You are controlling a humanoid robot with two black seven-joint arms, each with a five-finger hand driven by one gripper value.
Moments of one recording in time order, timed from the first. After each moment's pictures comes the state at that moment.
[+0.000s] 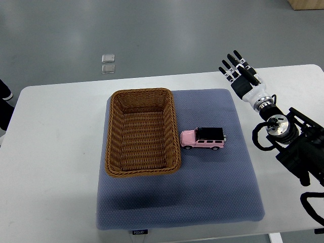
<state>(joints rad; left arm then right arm) -0.09 0.00 -0.08 -0.17 0.12 -0.04 -0.06 0.74 -0.10 0.92 0.47 0.04 0.36 0.24</state>
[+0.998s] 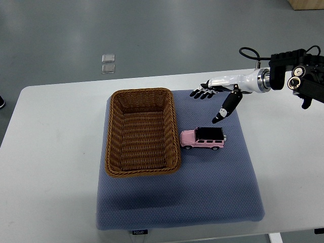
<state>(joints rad) -0.10 0.00 -0.08 -0.17 0.12 -0.04 -0.06 1.18 -0.59 0.10 1.11 -1.01 0.48 0.11</state>
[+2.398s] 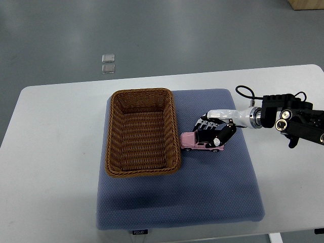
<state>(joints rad) -0.10 0.00 -0.08 -0.17 0.12 -0.04 -0.06 0.98 -0.52 0.08 1.11 -0.98 0.26 0.07</state>
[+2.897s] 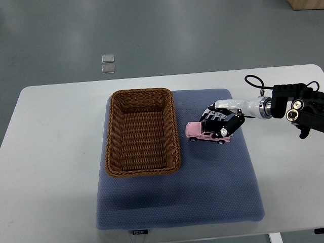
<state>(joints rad) -0.10 0.00 -0.08 -0.17 0.12 -0.04 -0.06 1.04 -0.59 0.08 1.12 -0.98 0.28 0.09</state>
